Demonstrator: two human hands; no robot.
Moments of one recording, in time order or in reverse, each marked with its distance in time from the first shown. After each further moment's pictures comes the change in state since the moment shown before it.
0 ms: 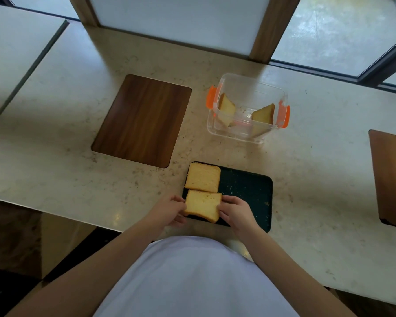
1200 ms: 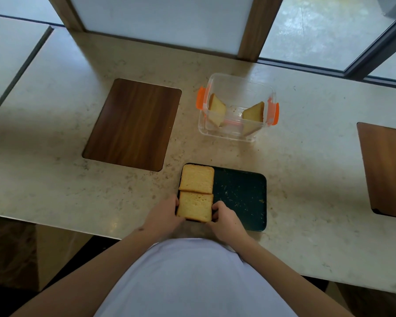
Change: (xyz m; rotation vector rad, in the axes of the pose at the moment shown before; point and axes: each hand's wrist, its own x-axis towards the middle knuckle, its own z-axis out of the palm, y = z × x) left_hand 0.032 -0.027 0.002 0.836 0.149 0.366; right_hand -0.009 0.022 0.003 -1.053 -0.029 -0.323
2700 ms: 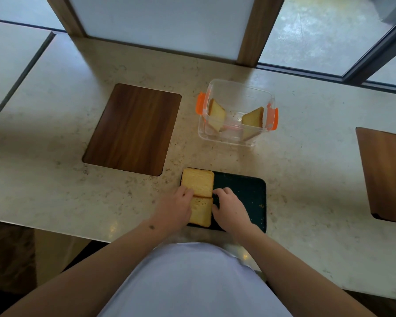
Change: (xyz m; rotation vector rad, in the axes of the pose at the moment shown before) left_hand 0.008 0.037 -0.017 0.379 0.210 0.468; right_hand 0.028 -0.012 -0.025 -0.221 0.221 -0.195
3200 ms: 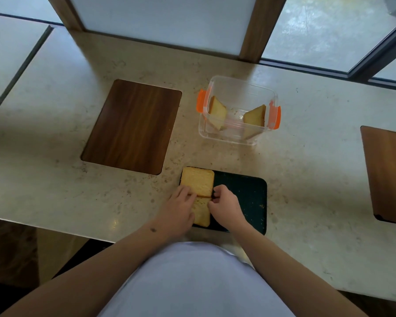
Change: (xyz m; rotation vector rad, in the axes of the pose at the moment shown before) left_hand 0.000 0.005 0.013 0.026 -0.054 0.044; right_hand 0.012 -0.007 0.004 0.398 -0.030 0.222
